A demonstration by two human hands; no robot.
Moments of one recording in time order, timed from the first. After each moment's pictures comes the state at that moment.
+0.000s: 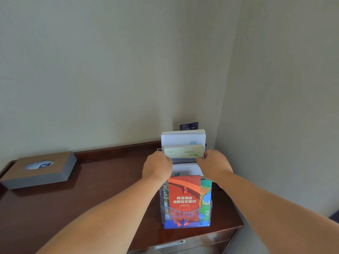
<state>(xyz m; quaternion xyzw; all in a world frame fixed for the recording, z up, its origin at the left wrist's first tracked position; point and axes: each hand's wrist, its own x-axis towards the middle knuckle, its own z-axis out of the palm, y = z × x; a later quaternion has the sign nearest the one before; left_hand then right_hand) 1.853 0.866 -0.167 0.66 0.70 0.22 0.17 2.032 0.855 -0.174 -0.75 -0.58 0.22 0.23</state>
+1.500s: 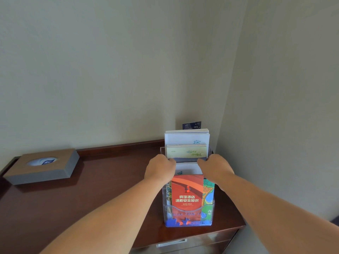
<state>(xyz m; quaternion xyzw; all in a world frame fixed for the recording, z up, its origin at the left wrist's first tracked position) 1.849 0.859 -0.168 0.63 0.70 0.20 0.26 2.022 0.846 -0.169 -0.77 -0.52 0.29 0.20</state>
